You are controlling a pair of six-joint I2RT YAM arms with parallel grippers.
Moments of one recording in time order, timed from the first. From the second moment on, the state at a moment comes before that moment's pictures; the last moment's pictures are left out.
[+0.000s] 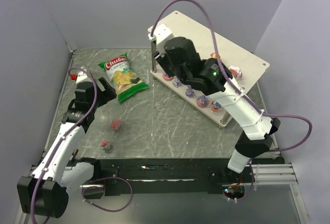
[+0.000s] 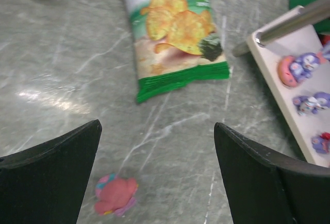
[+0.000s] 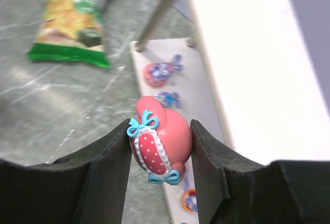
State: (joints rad) left arm -0.15 0.94 0.78 -0.31 -0.17 -0.57; right arm 0.96 1.69 2.23 -1.02 0.55 -0.17
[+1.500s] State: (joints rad) left arm -0.17 0.98 0.64 0.04 0.13 -0.49; right arm 0.60 1.70 2.21 -1.05 0.44 -0.26
